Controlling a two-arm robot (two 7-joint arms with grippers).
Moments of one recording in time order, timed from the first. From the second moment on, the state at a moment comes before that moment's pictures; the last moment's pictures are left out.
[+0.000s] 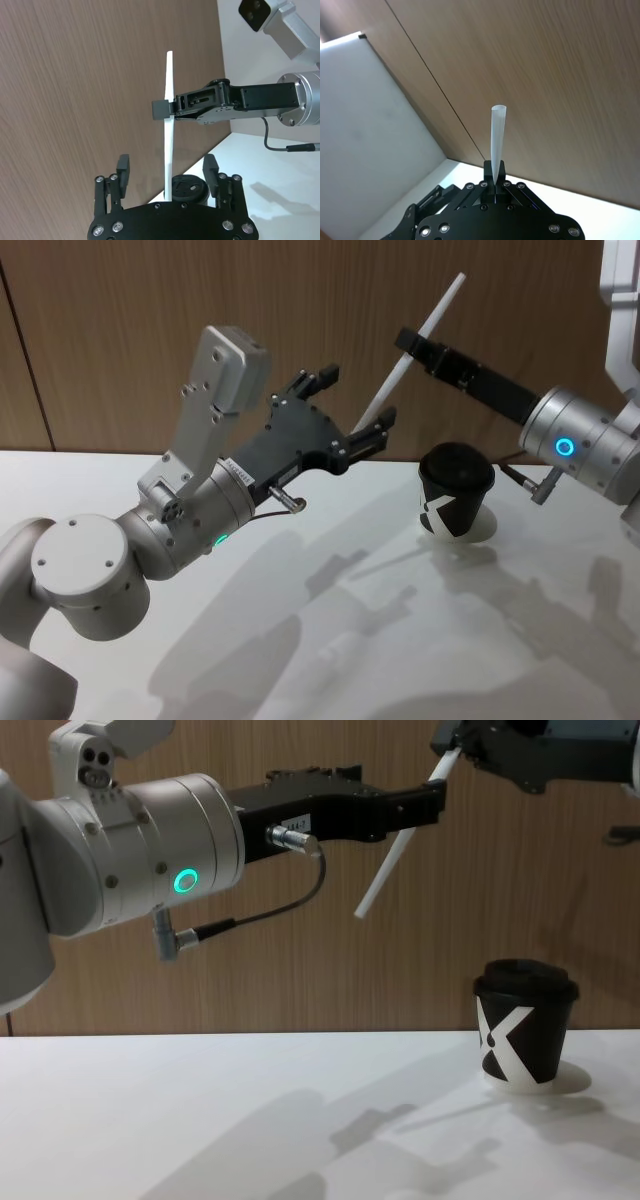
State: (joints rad) left arm -0.37 0.23 0.40 -1.64 -0.25 0.06 -0.38; right arm 0.52 0.28 -0.25 -1.54 0.93 0.56 0.32
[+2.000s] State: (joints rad) left arm -0.37 0.23 0.40 -1.64 -0.25 0.06 -0.38; right arm 0.63 0.53 -0.37 -1.43 0.58 0.25 0.45
